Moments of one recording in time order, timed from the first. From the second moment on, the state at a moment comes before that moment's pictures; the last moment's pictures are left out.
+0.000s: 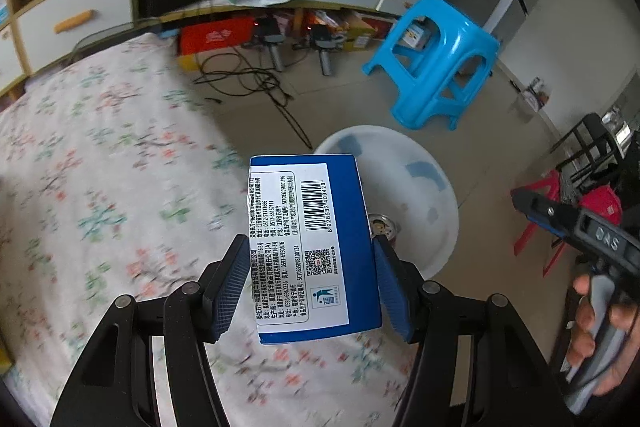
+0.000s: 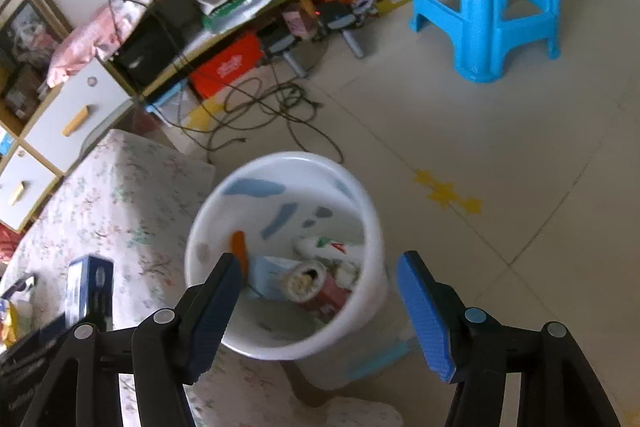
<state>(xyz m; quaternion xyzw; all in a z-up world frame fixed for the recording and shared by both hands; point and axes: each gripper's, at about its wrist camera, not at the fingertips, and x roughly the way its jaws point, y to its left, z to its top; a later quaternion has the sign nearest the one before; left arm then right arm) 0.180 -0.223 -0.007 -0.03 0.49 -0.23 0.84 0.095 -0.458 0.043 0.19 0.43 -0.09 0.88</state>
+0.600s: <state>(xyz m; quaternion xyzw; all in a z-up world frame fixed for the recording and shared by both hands) 0.203 -0.266 -0.012 0.02 0.47 -0.23 0.85 0.087 -0.477 0.045 0.19 0.42 -0.11 0.88</state>
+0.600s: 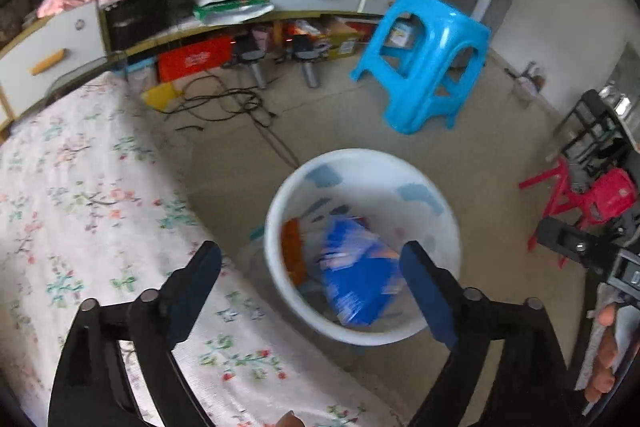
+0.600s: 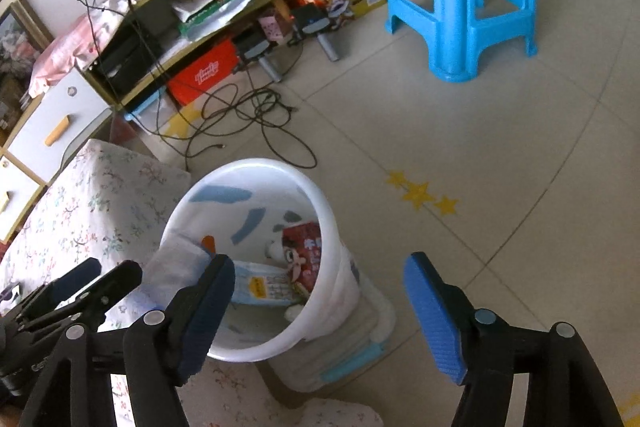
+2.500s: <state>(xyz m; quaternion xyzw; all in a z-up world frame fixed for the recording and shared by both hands) 0.124 0.220 0.016 -0.11 0.45 0.13 0.88 0.184 -0.085 0.040 -0.01 0.49 0.12 0.87</state>
